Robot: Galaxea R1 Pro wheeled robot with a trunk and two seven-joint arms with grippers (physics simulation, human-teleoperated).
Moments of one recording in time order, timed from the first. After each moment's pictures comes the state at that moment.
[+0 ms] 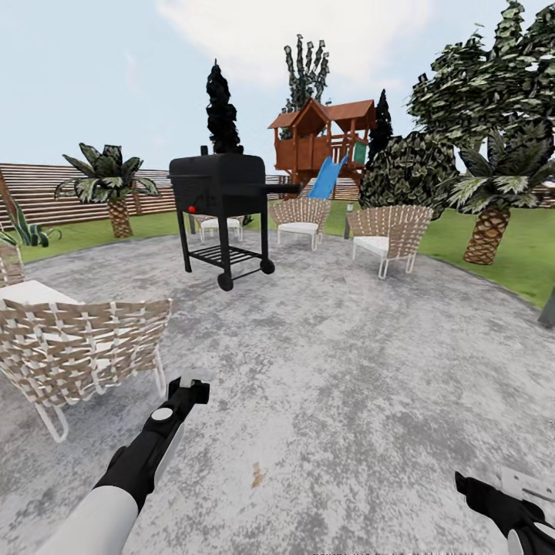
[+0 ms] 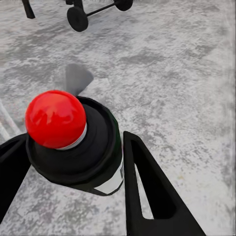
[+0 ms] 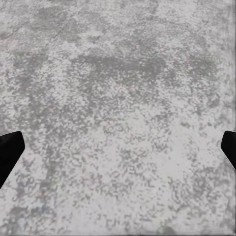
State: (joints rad) left arm -0.61 0.00 -0.04 -0.77 -0.06 0.10 0.01; right arm -0.05 -0.02 -0.49 -1.49 0.01 0.60 0.01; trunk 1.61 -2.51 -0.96
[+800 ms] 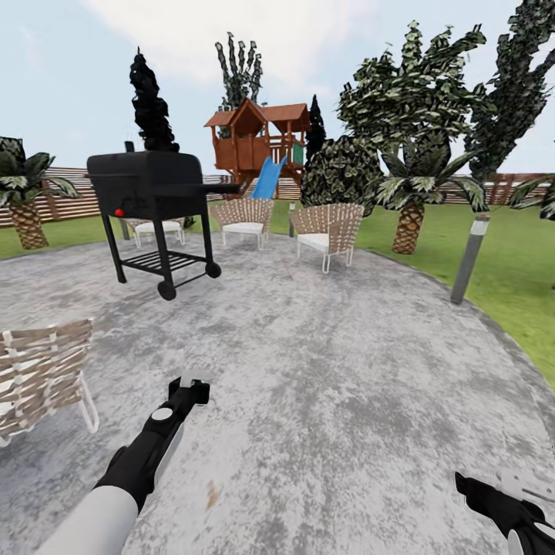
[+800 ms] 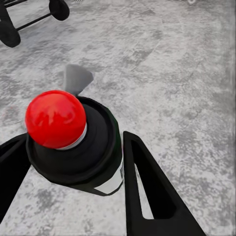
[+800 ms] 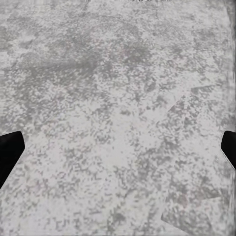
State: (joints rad) left arm -0.61 0.00 -0.04 -0.77 -0.06 0.10 0.01; right arm -0.05 -0.02 -0.49 -1.49 0.01 0.60 0.01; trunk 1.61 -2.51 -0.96
